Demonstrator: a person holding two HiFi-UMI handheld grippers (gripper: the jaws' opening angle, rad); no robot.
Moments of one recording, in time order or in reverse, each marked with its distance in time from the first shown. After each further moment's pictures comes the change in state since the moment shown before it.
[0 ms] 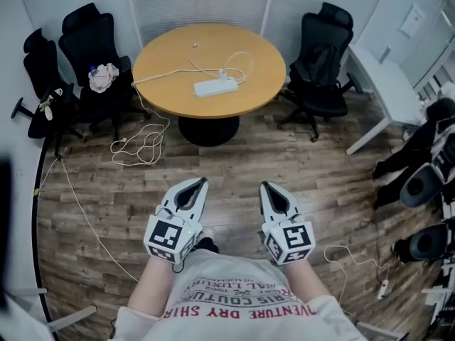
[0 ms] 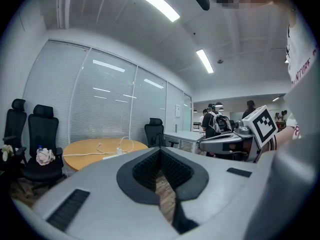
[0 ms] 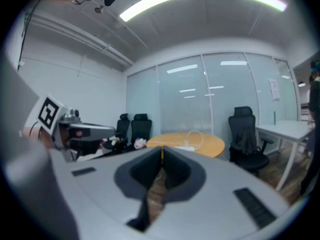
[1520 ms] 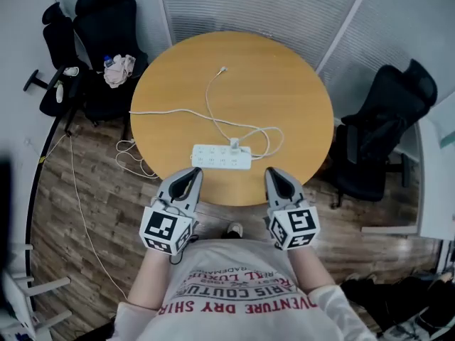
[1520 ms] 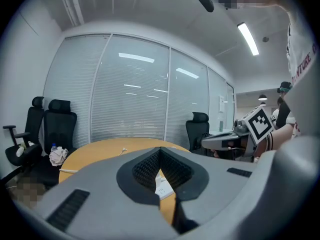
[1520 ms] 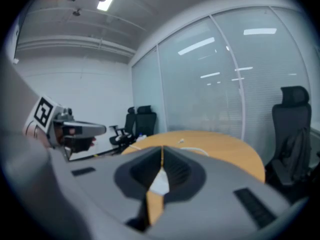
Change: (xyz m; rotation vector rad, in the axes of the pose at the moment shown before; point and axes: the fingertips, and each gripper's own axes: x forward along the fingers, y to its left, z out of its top) left arm 0.364 0.268 0.015 -0.078 0.076 0.394; right arm 0.451 -0.253 0.060 -0.022 0.119 0.335
